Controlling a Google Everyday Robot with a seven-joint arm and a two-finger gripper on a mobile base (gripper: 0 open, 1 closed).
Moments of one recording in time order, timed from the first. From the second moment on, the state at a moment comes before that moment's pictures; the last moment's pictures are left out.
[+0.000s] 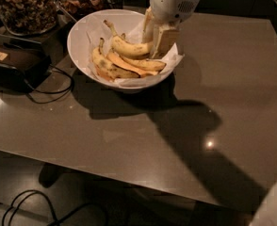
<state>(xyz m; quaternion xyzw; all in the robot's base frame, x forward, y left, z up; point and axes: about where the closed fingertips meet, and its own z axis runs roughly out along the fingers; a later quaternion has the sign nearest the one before) 0.570 -0.040 0.972 -0.82 0.54 0.03 0.17</state>
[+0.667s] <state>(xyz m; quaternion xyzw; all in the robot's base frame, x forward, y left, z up) 0.512 -0.053 0.974 -0.80 0.58 0.02 0.18</state>
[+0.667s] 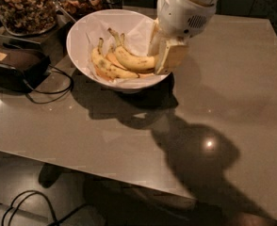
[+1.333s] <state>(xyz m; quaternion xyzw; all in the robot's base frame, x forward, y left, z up) 0.442 -0.068 0.958 -0.76 0.63 0.04 0.18</state>
